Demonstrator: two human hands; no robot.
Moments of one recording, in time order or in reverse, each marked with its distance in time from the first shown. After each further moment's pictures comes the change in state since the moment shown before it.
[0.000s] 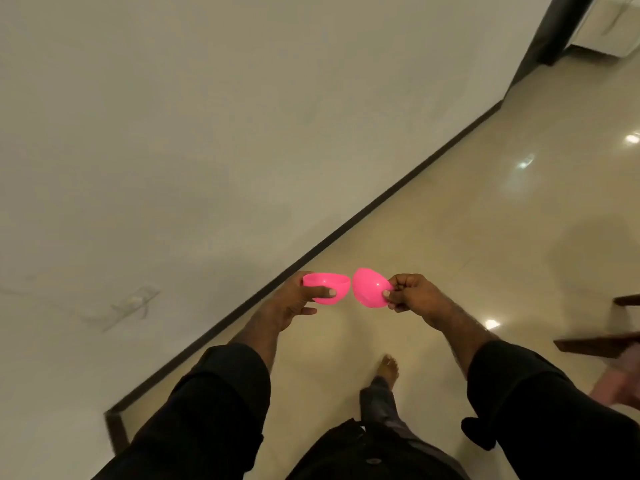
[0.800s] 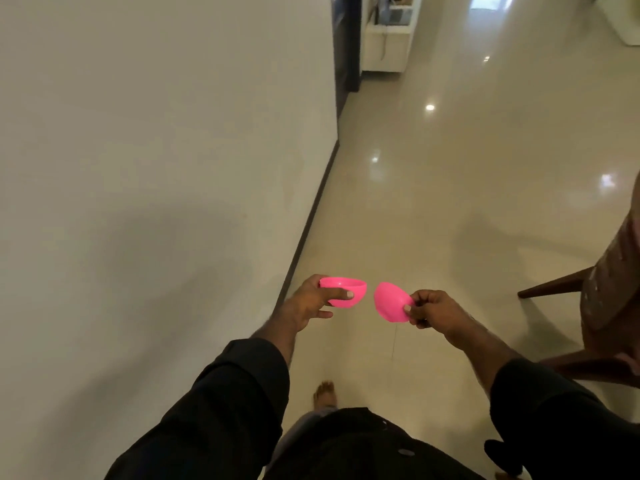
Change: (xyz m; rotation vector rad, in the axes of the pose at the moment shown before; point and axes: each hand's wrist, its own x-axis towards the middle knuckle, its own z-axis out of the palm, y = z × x) left_hand 0.531 0.387 0.262 0.367 -0.483 -0.016; right_hand 0.253 -0.061 -0.433 0.318 0.611 0.205
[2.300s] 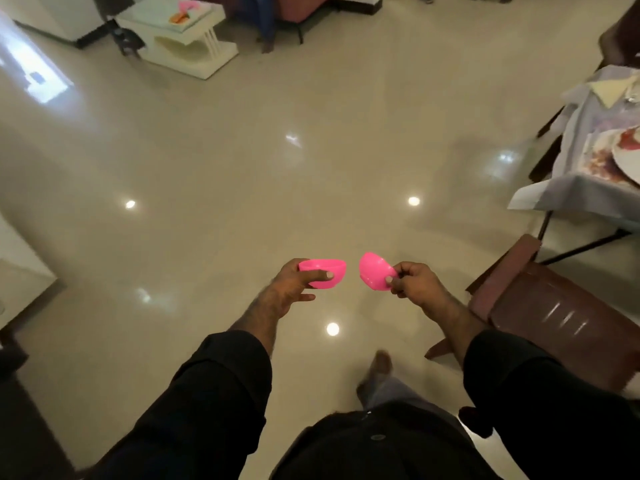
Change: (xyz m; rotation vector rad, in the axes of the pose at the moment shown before) left_hand 0.758 0.695 0.655 0.737 -0.859 0.104; right_hand 0.453 -0.093 -0.754 0.704 1.081 0.268
